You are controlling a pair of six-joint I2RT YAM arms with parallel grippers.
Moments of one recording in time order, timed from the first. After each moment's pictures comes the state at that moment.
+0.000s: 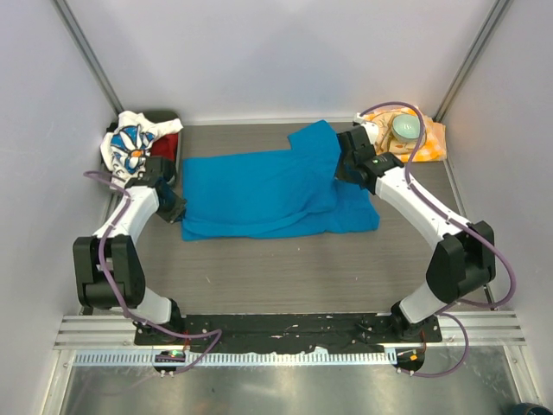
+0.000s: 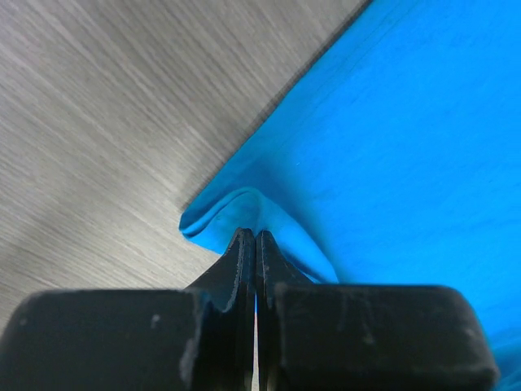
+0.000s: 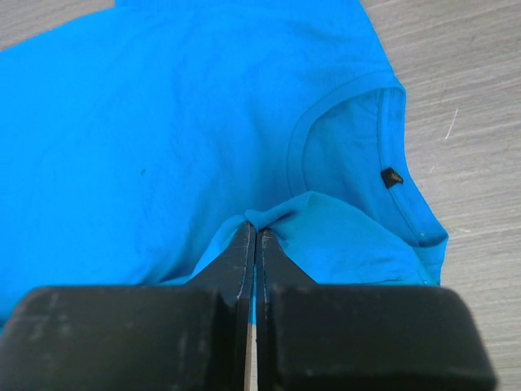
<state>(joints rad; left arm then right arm) 0.03 1.50 1.04 -0.73 -0.15 -0.87 0.43 1.55 1.33 -0.58 0.35 0.55</state>
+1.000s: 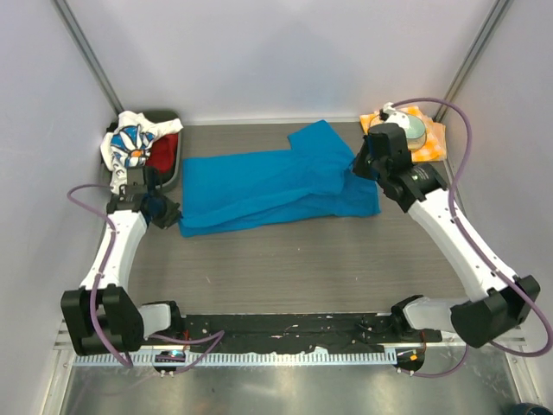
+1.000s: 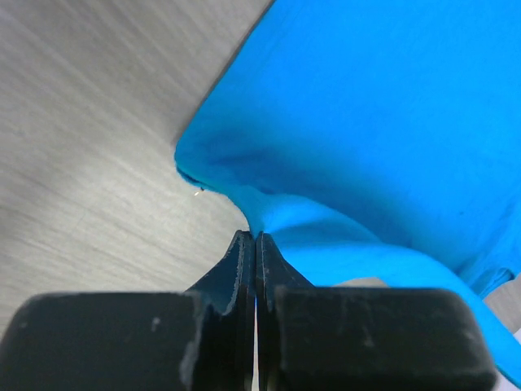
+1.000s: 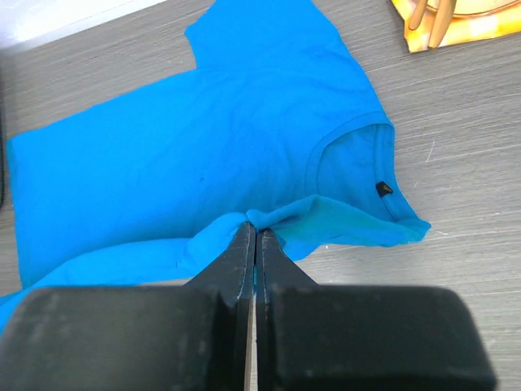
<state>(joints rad) 0.08 1.25 0.98 -0.74 0.01 -0.85 0.42 1.31 1.37 -0.64 0.31 0.53</state>
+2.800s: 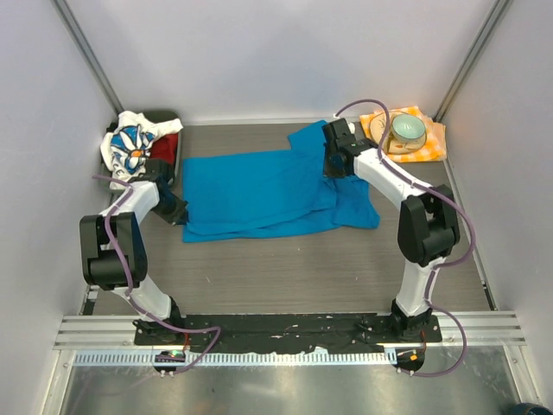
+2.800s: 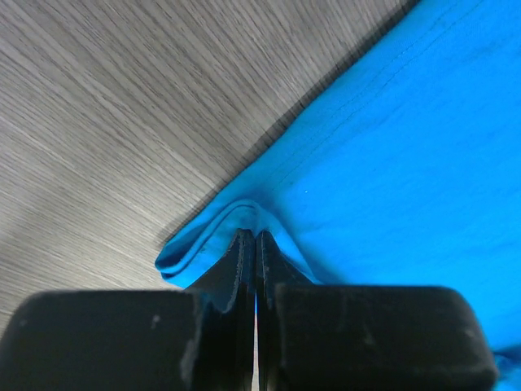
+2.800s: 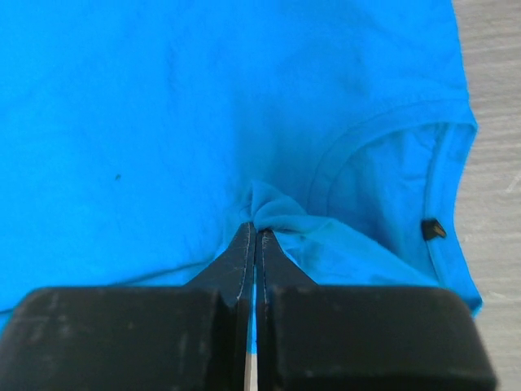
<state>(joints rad) 0.08 1.66 1.06 -0.68 -0.03 -0.85 0.40 1.85 1.52 -0.61 0.23 0.42</state>
